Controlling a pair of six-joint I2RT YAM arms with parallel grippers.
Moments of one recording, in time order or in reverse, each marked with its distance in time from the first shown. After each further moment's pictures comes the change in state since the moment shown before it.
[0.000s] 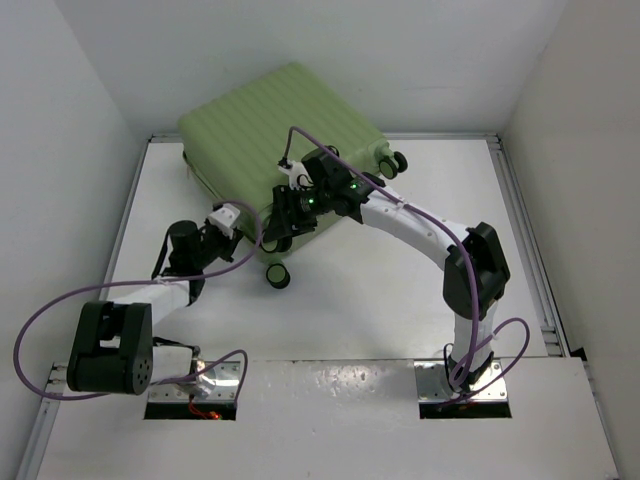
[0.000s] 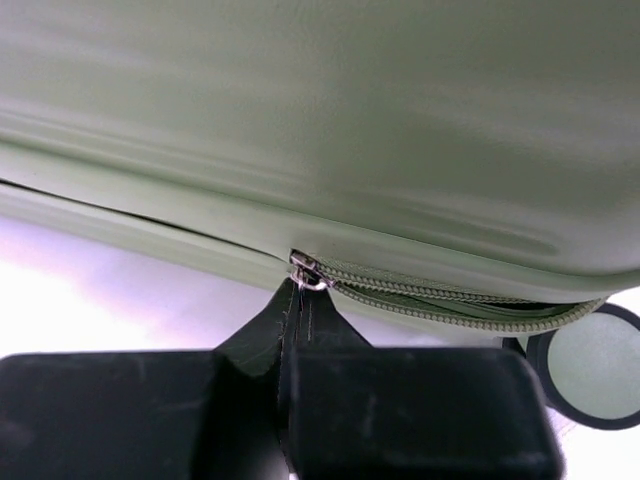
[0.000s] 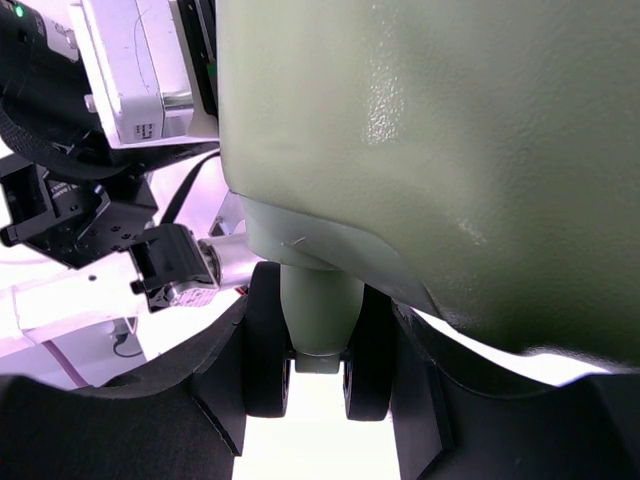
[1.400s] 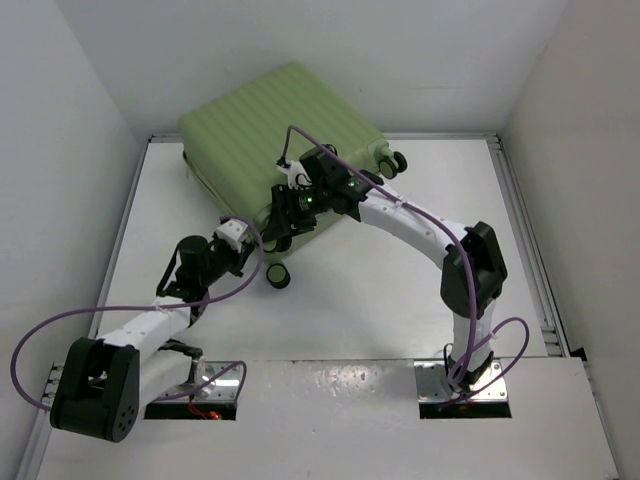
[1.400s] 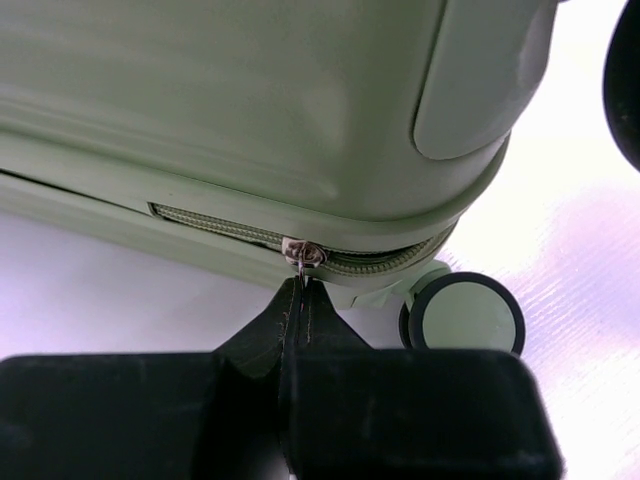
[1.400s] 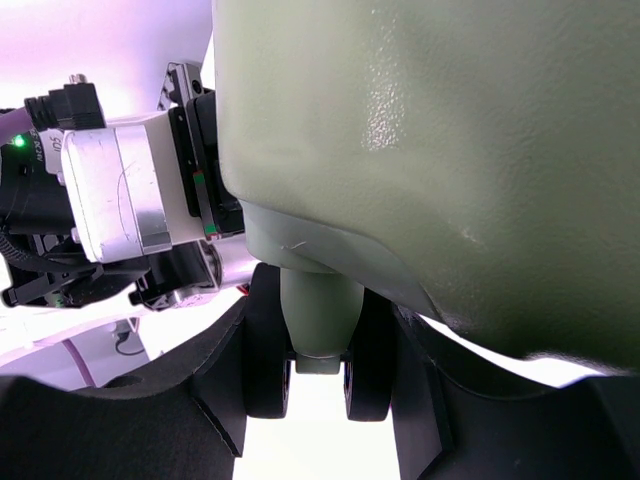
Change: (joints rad) left arm -0.150 -0.217 -0.089 -0.119 -0.103 -0.113; right arm 0.003 0.018 0.038 -0.040 0.004 0.000
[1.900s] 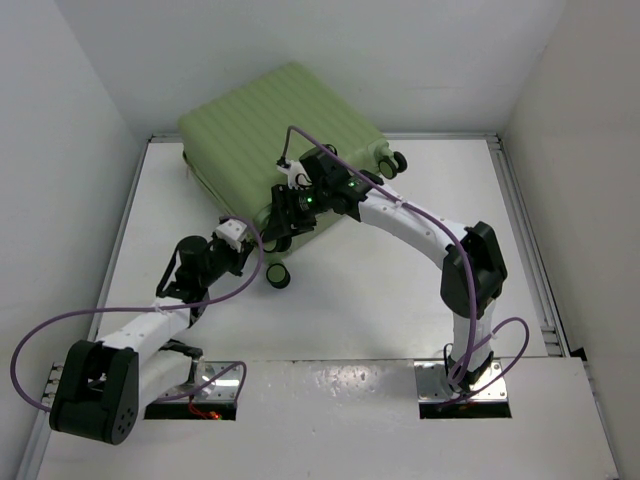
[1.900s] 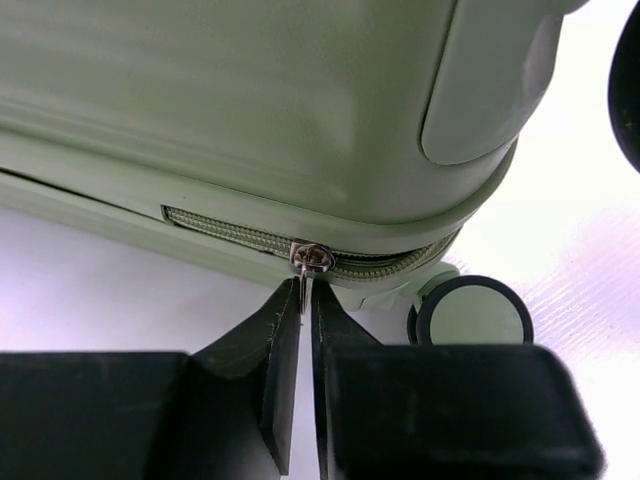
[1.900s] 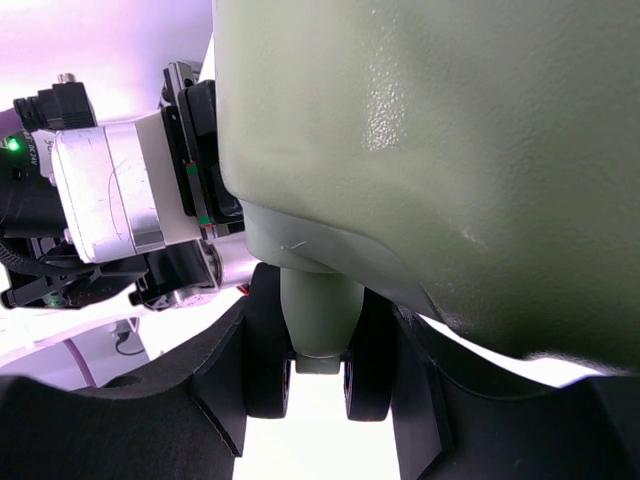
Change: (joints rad) left arm -0.003 -0.016 0.000 -0.002 -0.026 0.002; right arm 0.000 0.000 0.000 0.002 0.000 0.000
